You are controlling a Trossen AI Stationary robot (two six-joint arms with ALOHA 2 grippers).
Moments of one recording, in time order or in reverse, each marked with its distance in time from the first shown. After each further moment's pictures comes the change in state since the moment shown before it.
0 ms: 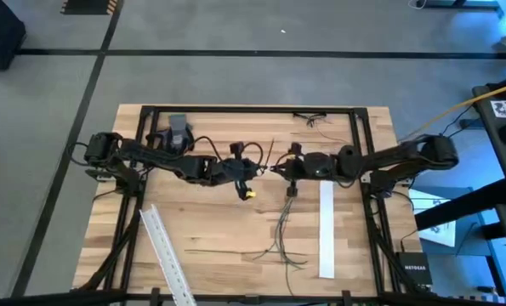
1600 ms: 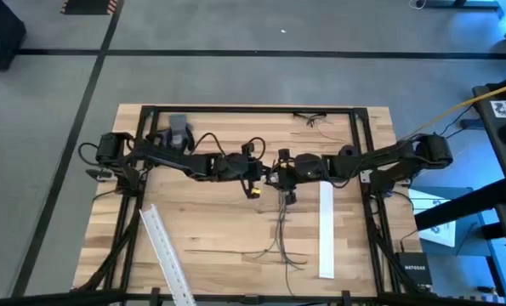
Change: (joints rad) left arm 0.055 0.113 0.003 0.217 0.204 0.000; right arm 0.032 0.070 0.146 -0.171 -0.133 -0.152
